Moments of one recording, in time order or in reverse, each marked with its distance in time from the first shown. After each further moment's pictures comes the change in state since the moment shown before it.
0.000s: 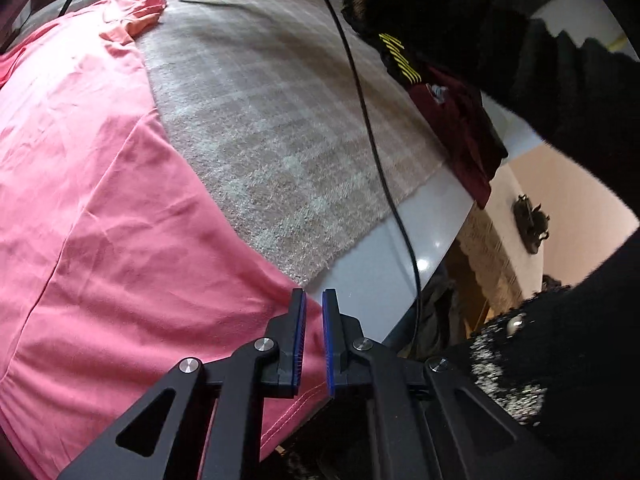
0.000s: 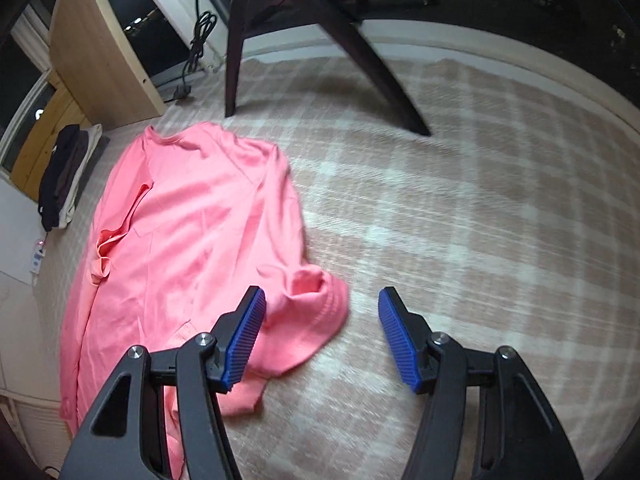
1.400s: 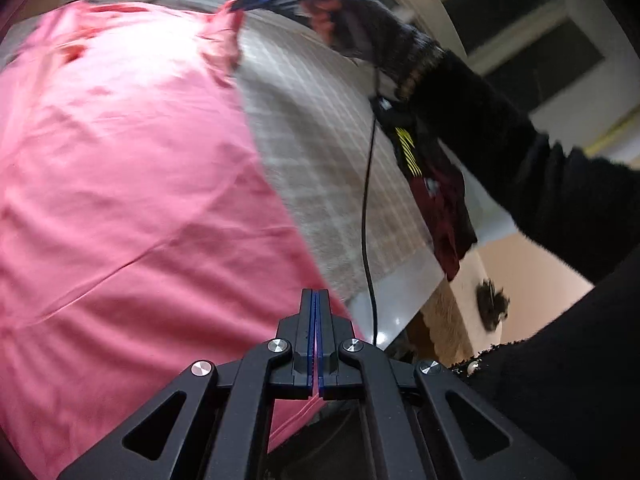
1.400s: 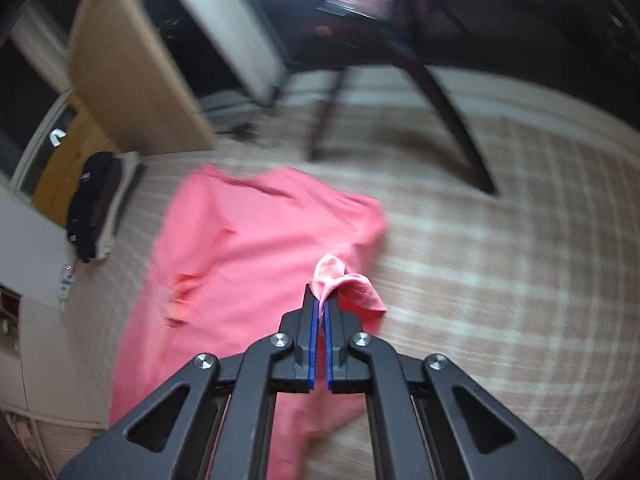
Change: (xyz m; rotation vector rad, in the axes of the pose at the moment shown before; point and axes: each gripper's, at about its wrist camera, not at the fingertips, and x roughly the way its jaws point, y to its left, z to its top) left arm -0.082 0.071 -0.034 -0.222 -0.264 -0.132; right arm -0.031 0.098 0.033 0.075 -0.077 0.007
